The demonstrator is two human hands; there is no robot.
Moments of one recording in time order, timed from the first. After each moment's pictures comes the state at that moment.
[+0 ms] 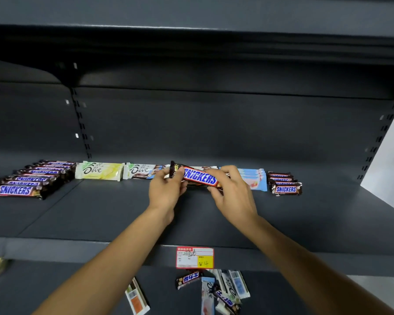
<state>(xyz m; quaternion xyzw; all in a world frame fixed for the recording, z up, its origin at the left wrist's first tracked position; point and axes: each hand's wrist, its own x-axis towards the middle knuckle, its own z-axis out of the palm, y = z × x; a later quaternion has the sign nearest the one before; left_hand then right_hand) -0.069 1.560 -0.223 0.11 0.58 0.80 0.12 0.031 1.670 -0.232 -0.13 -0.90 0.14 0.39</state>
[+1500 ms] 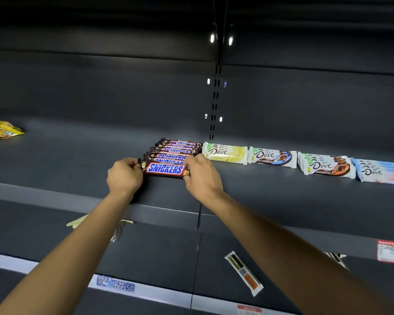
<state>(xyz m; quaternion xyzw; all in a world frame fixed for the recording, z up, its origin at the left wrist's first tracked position) -0.337 1.192 -0.255 0.03 0.88 0.47 -0.09 -0.246 1.342 -0.253 -0.11 -0.96 0.14 0.23</state>
